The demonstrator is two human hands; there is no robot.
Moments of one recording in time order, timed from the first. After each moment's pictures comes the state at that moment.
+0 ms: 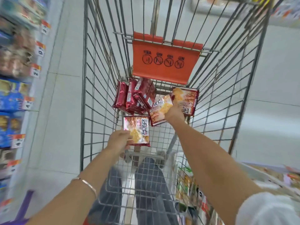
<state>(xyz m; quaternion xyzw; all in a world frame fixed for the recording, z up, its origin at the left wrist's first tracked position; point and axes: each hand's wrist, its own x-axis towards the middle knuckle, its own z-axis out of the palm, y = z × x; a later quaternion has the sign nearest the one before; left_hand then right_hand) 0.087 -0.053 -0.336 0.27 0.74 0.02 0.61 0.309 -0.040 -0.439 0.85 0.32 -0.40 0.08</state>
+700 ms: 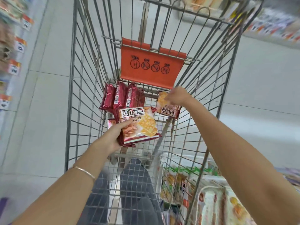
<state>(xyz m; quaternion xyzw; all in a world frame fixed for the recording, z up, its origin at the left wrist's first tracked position) 0.124 -0.034 -0.323 0.10 0.61 0.06 0.78 0.390 0.005 -0.328 0.78 0.41 -0.47 0.03</state>
